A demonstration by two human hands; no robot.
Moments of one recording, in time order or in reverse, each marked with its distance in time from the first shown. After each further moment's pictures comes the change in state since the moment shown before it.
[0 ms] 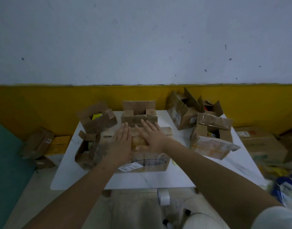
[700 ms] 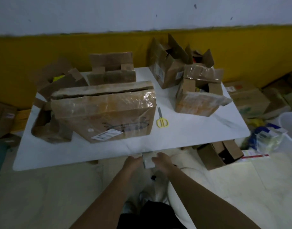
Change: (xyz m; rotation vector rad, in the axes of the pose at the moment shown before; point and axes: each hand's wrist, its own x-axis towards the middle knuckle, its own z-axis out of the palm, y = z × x) left_hand -0.061 0.171 0.185 -1.265 -0.802 -0.794; right_hand -0.125 -0.004 0.247 0.965 -0.256 0.970
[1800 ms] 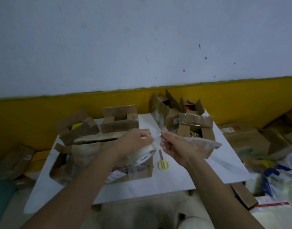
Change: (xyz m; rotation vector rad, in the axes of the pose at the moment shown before) left_hand -0.224 0.238 -0.112 0.555 0.088 0.826; right_hand -0.114 -0.133 -0.211 1.101 -0.207 -0.489
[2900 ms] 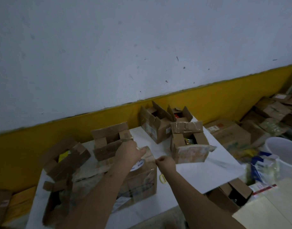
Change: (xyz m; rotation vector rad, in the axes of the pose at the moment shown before) left_hand 0.084 -0.056 -0.004 0.324 0.267 -0.125; right_hand 0.093 0.076 0.015 -0.771 0.618 0.040
